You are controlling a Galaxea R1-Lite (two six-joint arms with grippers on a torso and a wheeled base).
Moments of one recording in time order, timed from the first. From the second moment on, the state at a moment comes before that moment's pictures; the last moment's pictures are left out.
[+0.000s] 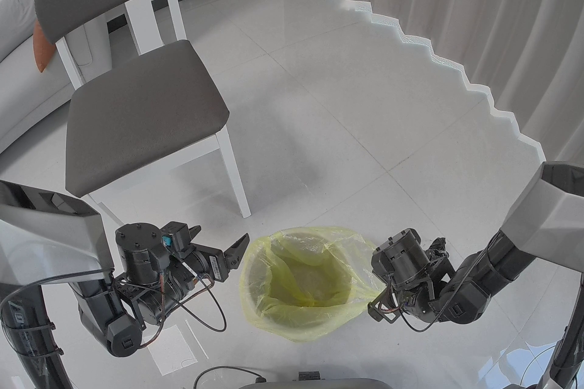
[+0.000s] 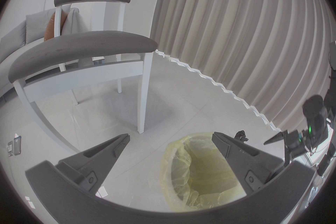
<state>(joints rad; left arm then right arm) -0.46 2.11 -0.33 -1.55 0.06 -0.15 0.68 2.11 -0.76 -0.39 -0.46 -0.19</state>
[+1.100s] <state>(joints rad) -0.43 2.06 -0.28 -1.55 0.03 -0.16 0.67 1.98 -0.48 -0.66 -0.43 -0.26</state>
